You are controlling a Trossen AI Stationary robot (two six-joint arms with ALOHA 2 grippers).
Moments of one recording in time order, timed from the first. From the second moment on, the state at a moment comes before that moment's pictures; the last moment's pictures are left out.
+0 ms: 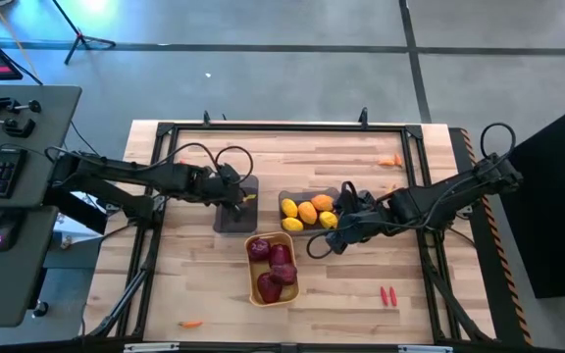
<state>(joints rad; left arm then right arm) -0.04 1.29 0.99 -0.80 -0.35 -0.73 0.36 1.42 1.27 -0.91 0.40 0.96</state>
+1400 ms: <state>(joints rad) -0.23 1.29 0.99 -0.69 -0.30 -0.89 0.82 1.43 0.74 -0.53 -0.13 2.11</state>
